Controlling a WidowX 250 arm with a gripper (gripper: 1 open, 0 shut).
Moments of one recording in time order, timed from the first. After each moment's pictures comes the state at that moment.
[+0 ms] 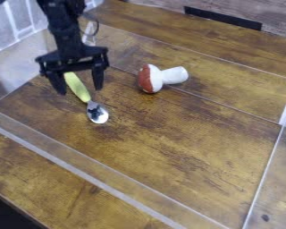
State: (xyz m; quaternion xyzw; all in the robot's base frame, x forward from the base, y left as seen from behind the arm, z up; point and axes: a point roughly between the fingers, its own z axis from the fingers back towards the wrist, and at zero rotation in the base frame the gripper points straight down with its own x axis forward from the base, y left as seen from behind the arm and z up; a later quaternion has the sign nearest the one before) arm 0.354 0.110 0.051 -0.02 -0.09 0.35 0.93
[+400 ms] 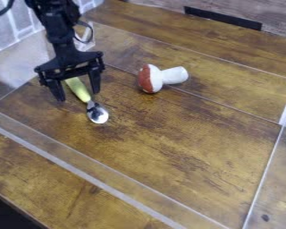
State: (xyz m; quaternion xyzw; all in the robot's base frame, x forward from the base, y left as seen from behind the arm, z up) arm 0.360 0.119 0.034 -0.04 -0.07 0.41 0.91
